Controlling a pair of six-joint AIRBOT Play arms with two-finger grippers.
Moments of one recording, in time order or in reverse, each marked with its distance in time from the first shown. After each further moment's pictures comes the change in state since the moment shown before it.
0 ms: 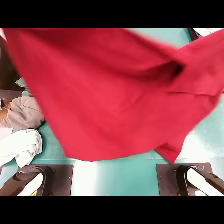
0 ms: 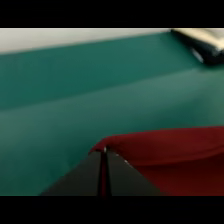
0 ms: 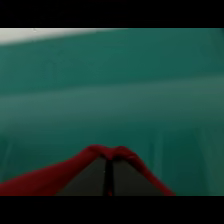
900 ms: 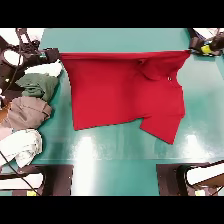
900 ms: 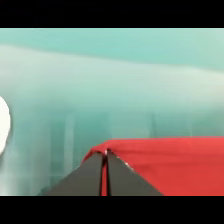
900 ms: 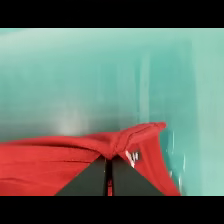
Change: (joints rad) left arm 0.000 -0.540 -0.293 -0.047 0.724 0.072; right arm 0.163 -0.641 -0.031 -0.191 -0.387 -0.016
